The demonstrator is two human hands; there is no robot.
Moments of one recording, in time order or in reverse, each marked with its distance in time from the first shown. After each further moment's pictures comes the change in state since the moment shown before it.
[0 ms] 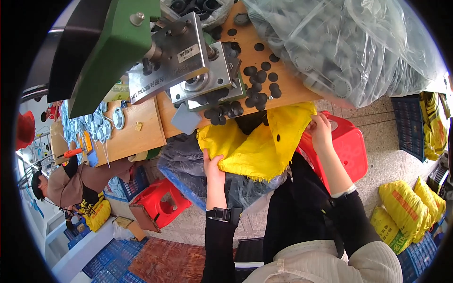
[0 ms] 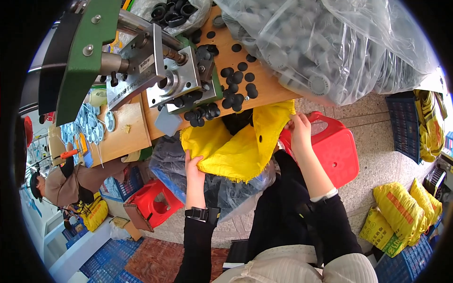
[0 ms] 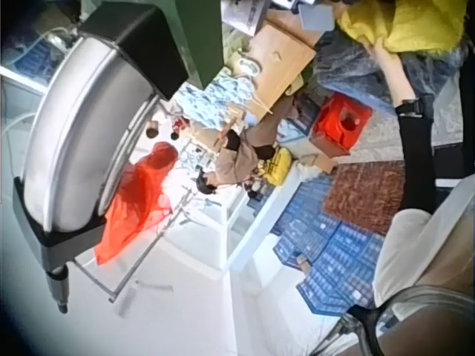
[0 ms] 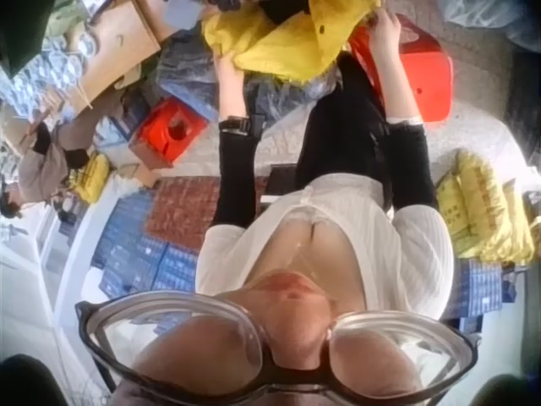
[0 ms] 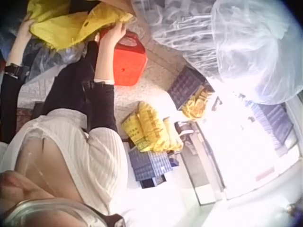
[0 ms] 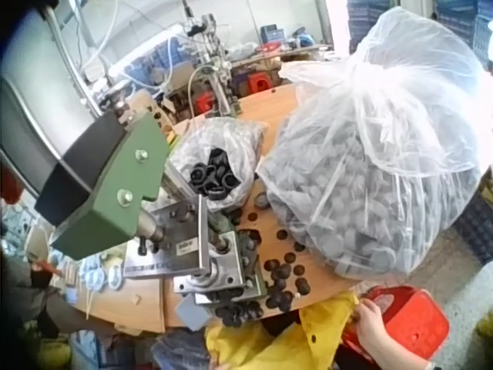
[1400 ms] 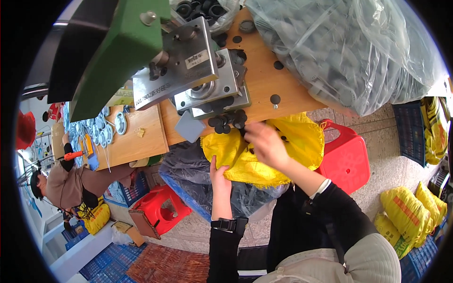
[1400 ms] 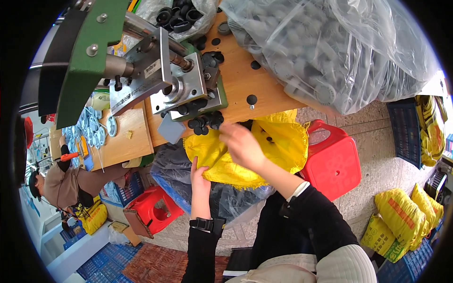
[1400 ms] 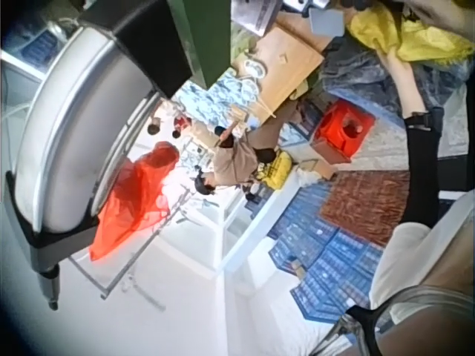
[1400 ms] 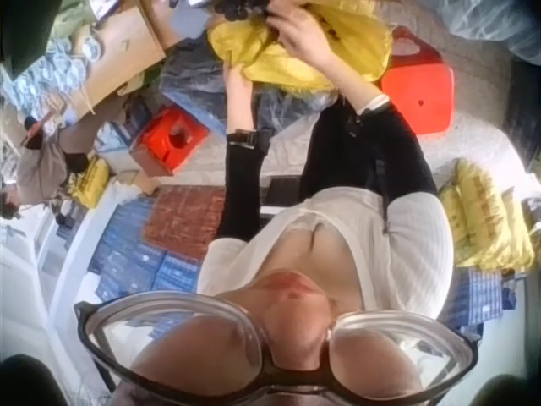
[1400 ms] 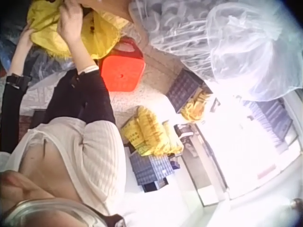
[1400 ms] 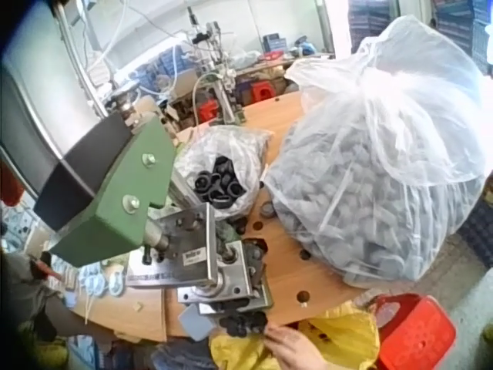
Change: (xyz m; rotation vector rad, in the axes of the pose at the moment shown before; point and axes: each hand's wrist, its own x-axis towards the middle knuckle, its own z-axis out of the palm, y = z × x) left_hand -0.005 -0.008 0.005 -0.090 -0.007 0.000; right_hand -0.029 0.051 0.106 -1.014 -0.708 -1.120
